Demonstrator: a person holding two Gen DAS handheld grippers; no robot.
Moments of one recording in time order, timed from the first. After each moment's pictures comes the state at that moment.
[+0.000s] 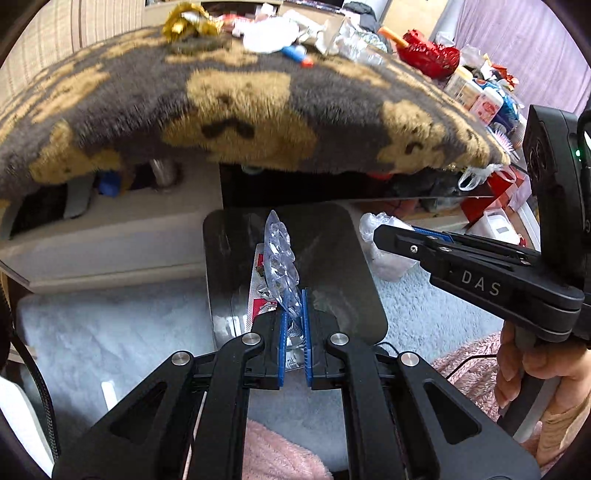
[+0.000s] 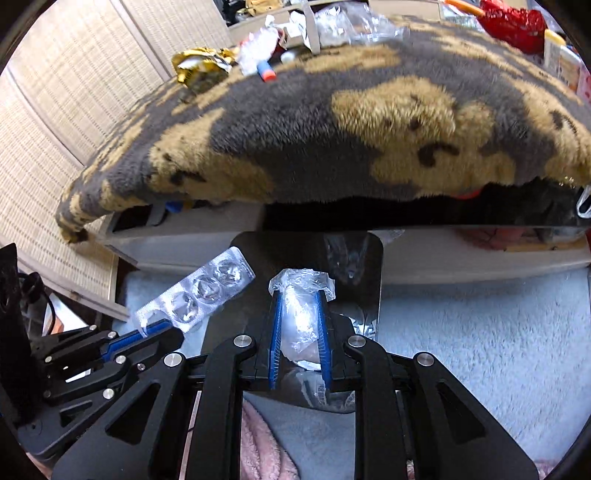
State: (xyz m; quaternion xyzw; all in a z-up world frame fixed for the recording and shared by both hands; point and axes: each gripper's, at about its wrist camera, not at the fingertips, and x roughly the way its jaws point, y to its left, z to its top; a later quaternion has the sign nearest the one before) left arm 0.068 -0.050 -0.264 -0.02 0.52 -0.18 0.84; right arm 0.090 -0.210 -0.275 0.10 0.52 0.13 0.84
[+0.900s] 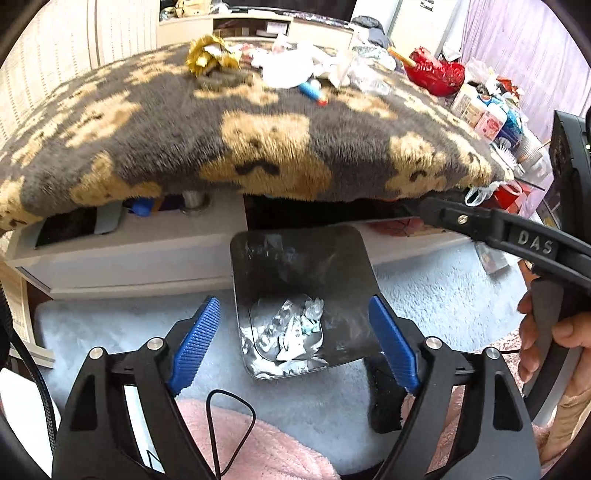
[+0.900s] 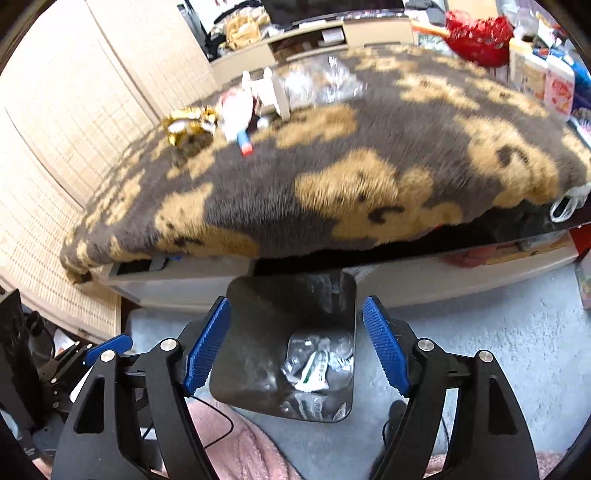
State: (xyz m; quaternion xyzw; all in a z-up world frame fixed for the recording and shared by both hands) left arm 0.059 -0.033 -0.220 -0.01 0.48 -0.15 0.86; right arm 0.089 -0.243 -0.216 0.14 0.46 0.09 0.87
